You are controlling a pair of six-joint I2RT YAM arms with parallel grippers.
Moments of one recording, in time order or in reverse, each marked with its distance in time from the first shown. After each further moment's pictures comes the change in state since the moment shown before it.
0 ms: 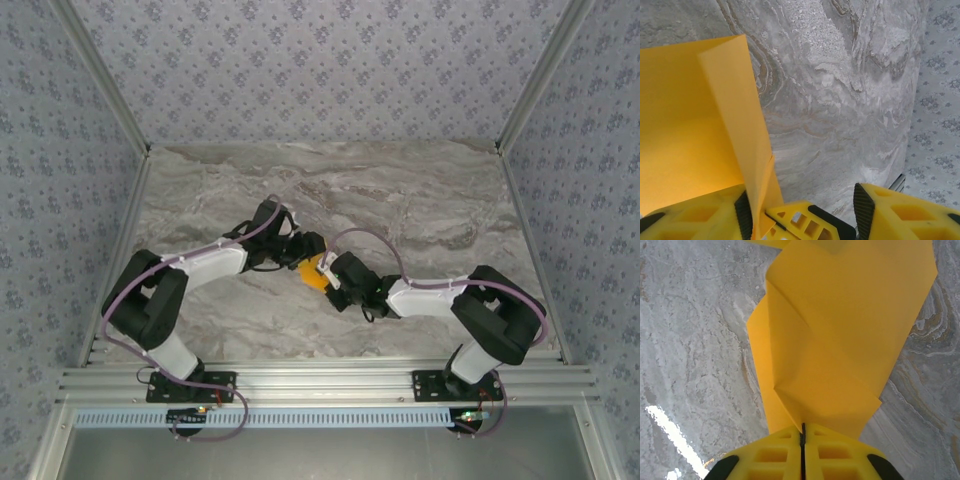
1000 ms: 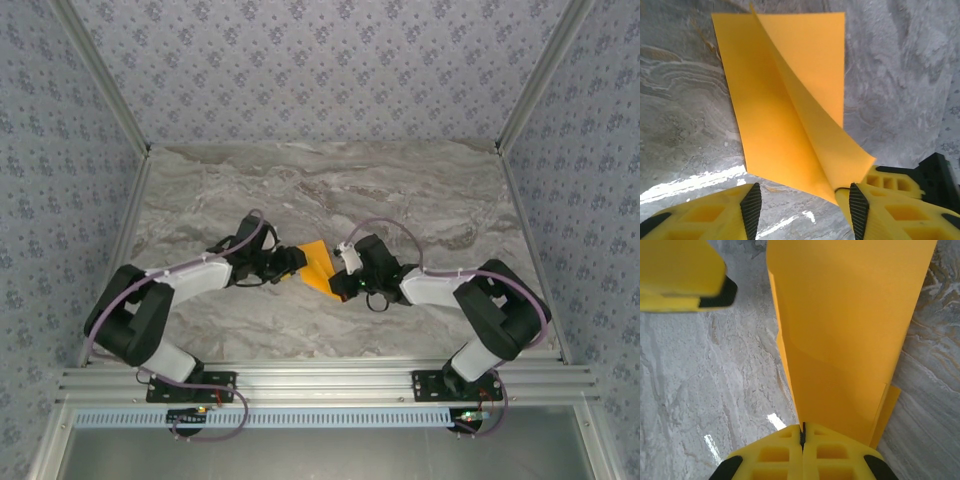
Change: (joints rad) left arm 0.051 -0.095 -0.178 -0.008 -0.036 0.025; right arm -0.222 0.007 -0.039 0.097 -0.492 0.257
